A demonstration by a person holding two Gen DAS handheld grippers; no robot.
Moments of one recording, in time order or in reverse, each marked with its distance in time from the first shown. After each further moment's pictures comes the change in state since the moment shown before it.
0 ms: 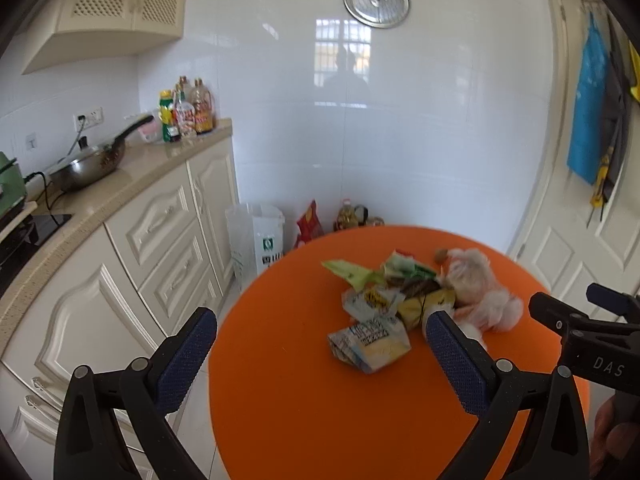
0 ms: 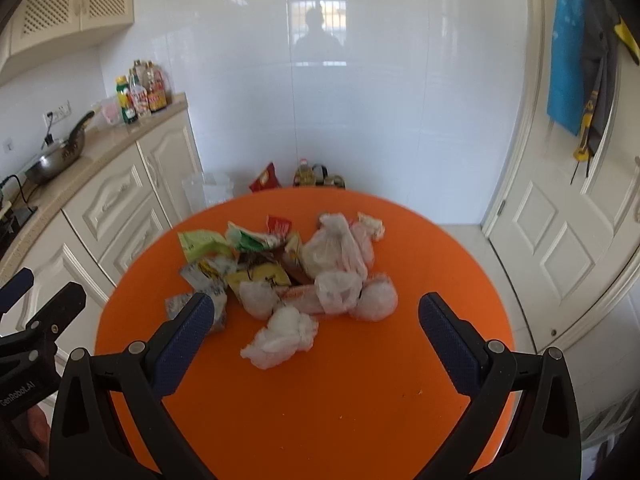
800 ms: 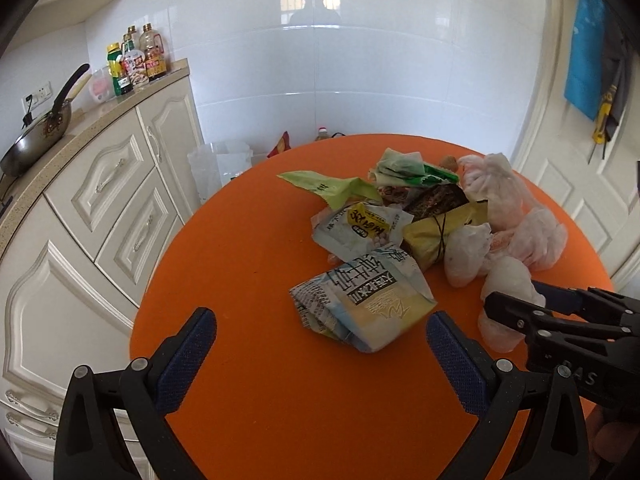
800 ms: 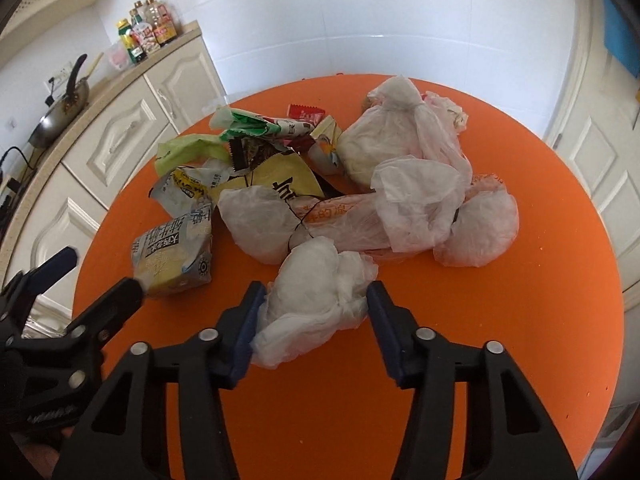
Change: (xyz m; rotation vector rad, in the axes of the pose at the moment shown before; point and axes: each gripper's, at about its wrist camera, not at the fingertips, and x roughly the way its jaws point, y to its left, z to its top) left arm 0.173 -0.030 -0.003 0.086 0.205 -0.065; right arm 0.124 0.003 -0.043 0.025 0.273 0.184
